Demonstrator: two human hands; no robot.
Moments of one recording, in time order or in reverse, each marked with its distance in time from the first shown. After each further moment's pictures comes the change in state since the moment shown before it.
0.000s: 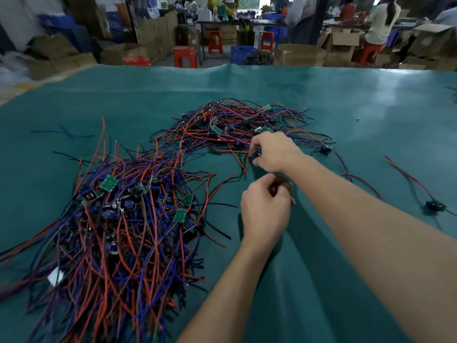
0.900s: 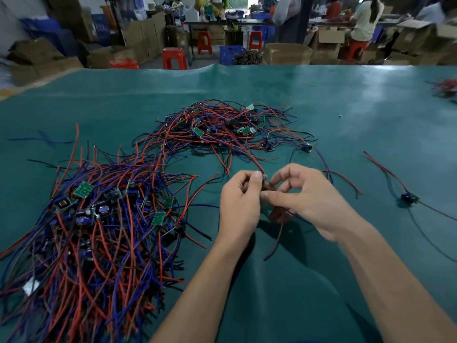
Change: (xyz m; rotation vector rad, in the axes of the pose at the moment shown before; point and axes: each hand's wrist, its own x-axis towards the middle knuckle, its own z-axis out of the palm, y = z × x) left_hand 0.000 0.002 -0.003 -0.304 -0.009 0.010; right_hand -0.138 0.046 0.000 1.120 0.034 0.108
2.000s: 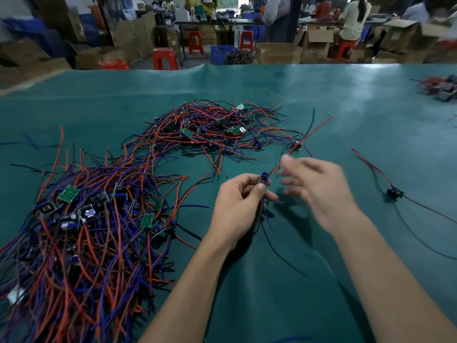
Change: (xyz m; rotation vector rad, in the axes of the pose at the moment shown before) left_hand -0.005 0.005 -0.002 -0.010 -0.266 -0.044; right_hand 0.016 0.014 -0.022 0.270 0.316 -0.038
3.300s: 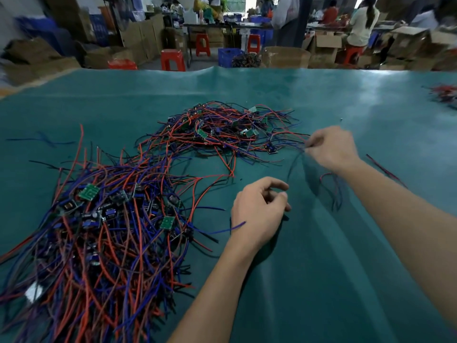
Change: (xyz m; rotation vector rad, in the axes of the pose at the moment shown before) left_hand 0.003 -0.010 0.004 0.238 0.052 -0.010; right_hand 0.112 -0.022 -0.012 -1.123 0.126 -0.161
